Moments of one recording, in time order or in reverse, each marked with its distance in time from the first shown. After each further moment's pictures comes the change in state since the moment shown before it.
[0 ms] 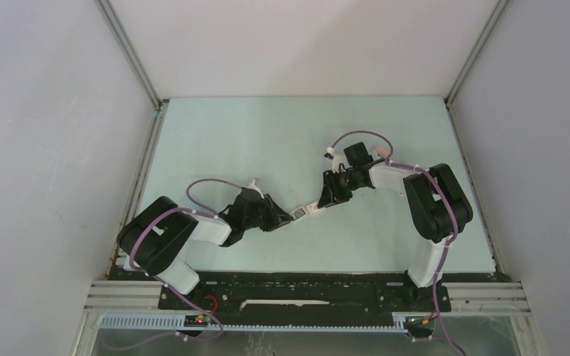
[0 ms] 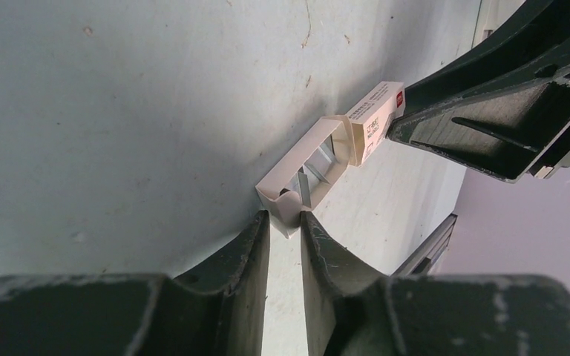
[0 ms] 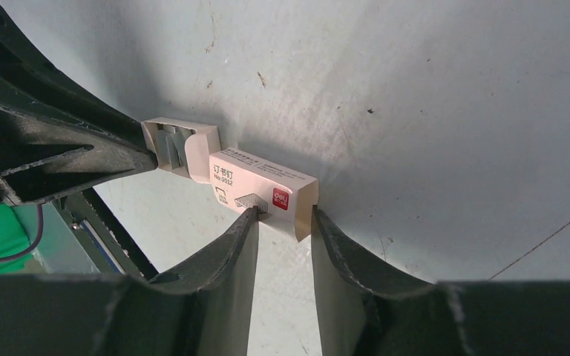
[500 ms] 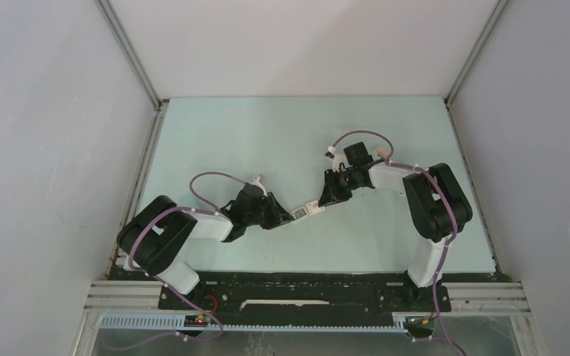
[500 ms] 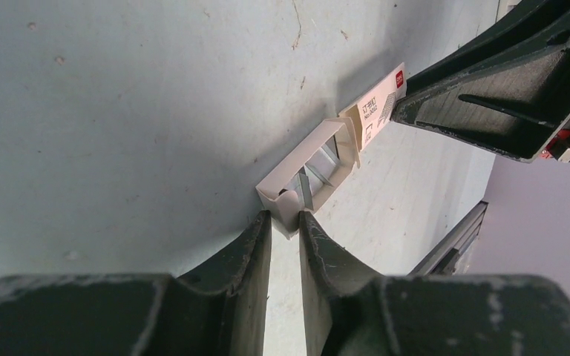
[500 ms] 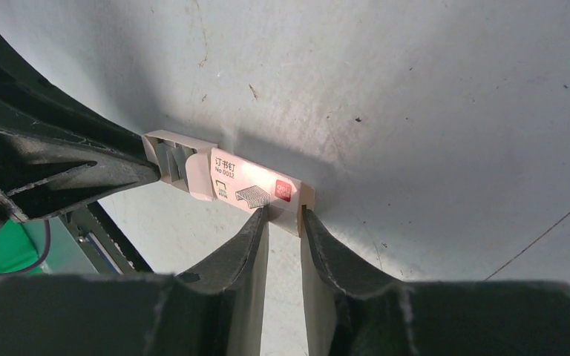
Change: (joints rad) left arm 0.003 0.000 0.059 -0.103 0.015 0.099; right arm -0.001 0.005 0.000 0.025 0.021 0.045
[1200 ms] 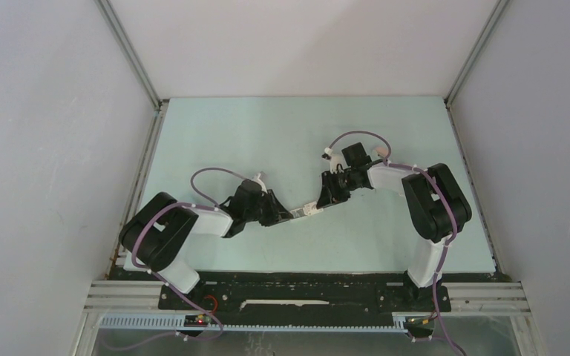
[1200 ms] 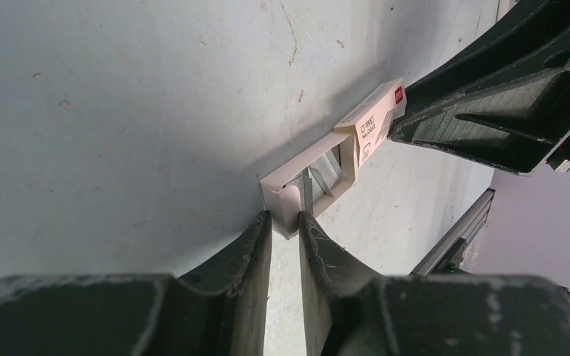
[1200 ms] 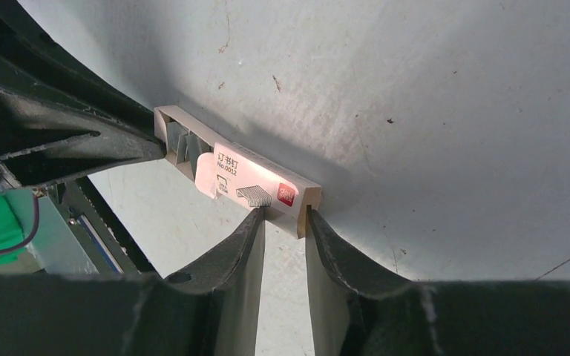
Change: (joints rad) left arm 0.044 0.026 0.032 -0.016 0.069 0.078; right arm 0.016 0.001 0.000 -0.003 -0.030 -0.050
